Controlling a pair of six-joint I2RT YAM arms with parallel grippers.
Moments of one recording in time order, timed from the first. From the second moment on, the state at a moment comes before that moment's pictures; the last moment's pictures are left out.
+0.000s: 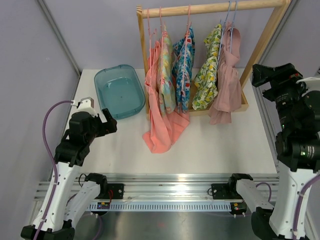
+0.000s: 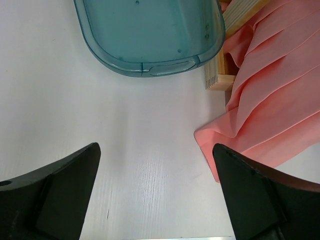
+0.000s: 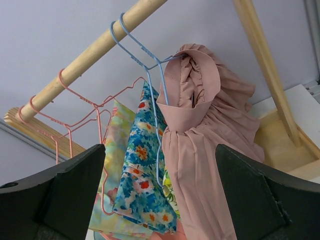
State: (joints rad) left arm -0.19 0.68 0.88 -0.72 -0.08 -0.37; right arm -0.07 0.86 1.61 -0.62 0.00 0.64
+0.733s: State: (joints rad) left arm -0.19 0.72 0.88 -0.72 0.01 -0.34; right arm -0.07 1.39 1.93 -0.52 -0.21 0.55
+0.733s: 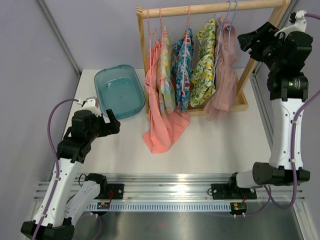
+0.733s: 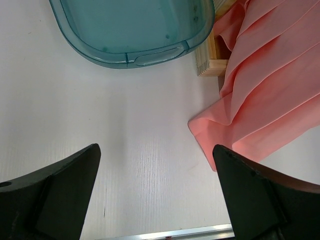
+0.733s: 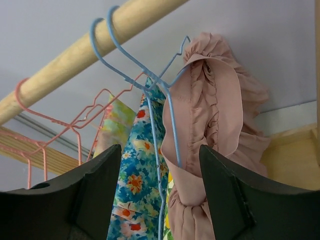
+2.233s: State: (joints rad) left arm -0.19 0.77 0.88 -0.72 0.02 -0.32; right arm 0.06 1.75 2.25 -0.62 -0.09 0.42
